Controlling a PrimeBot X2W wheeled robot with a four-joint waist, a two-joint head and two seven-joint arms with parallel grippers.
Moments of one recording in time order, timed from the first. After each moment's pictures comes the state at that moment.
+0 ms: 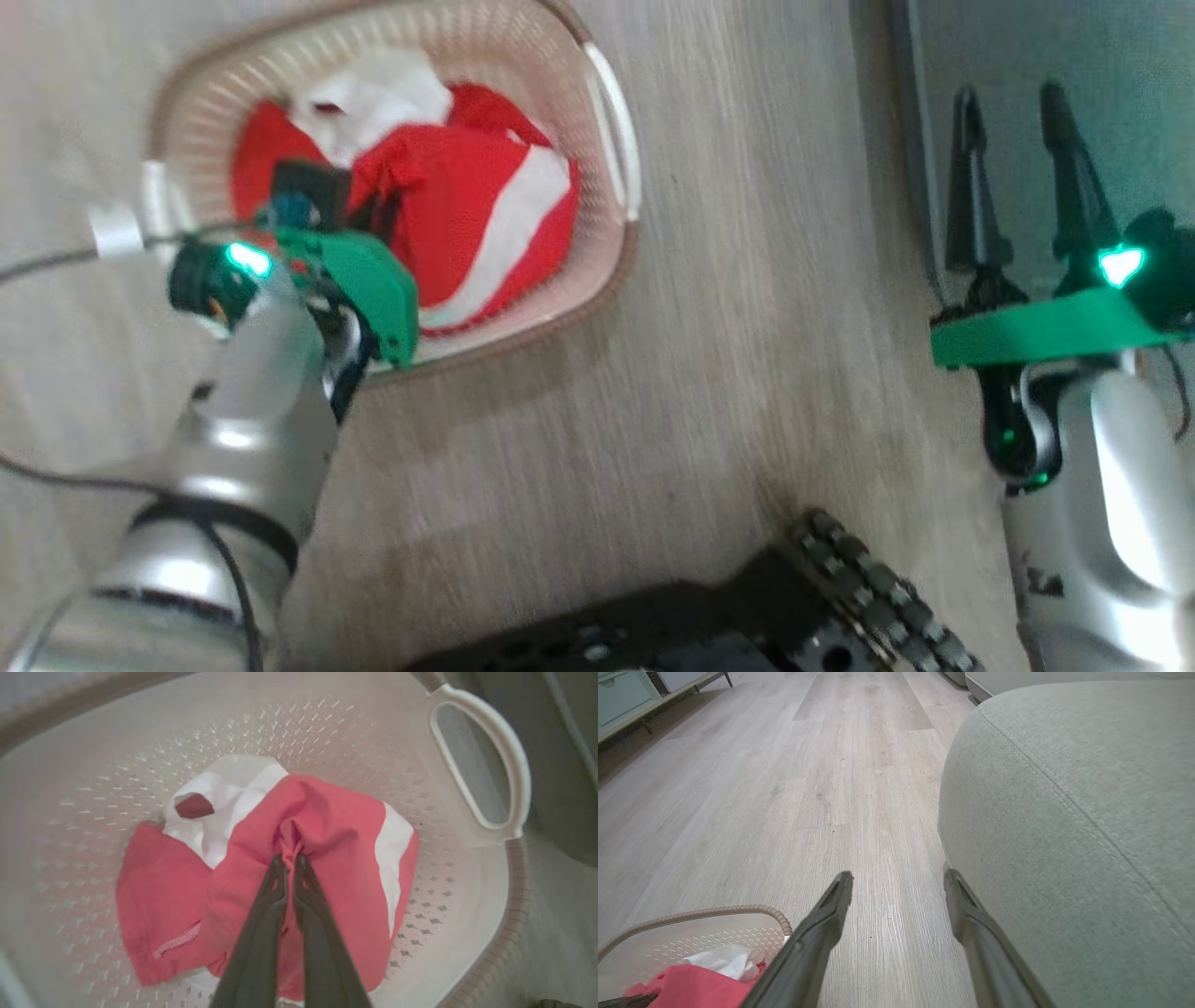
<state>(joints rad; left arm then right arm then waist) -0.92 0.05 -0.36 1.19 -0.25 -0.12 -0.25 -0.40 -0.05 -0.03 0.14 0.25 0.13 -0.26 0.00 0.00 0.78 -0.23</state>
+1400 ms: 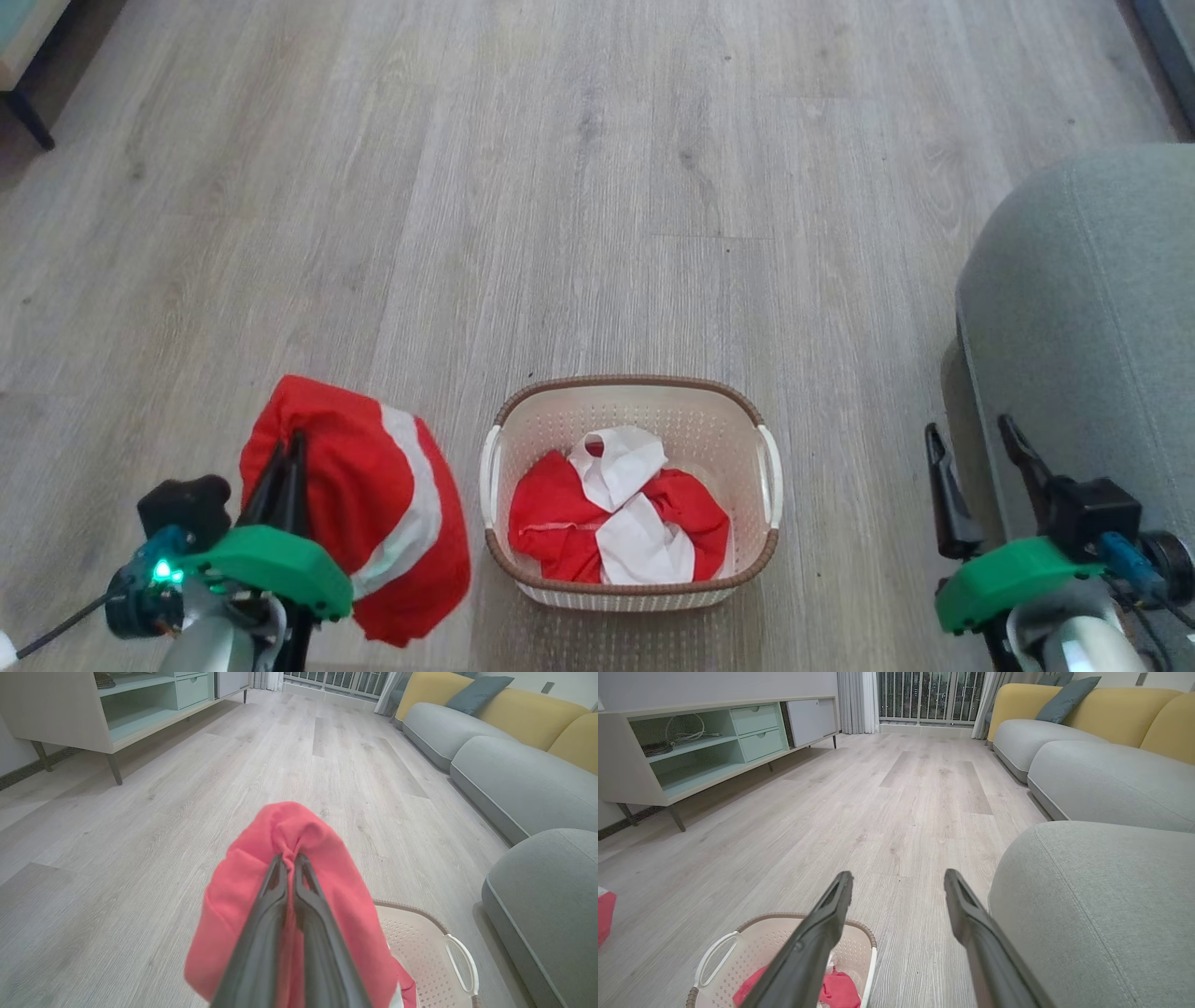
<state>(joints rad) -0.13 0.12 -0.06 0.45 -0.35 -0.05 -0.25 -0.01 -0.09 -0.07 0.30 0.08 0.13 -0.26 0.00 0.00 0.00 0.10</state>
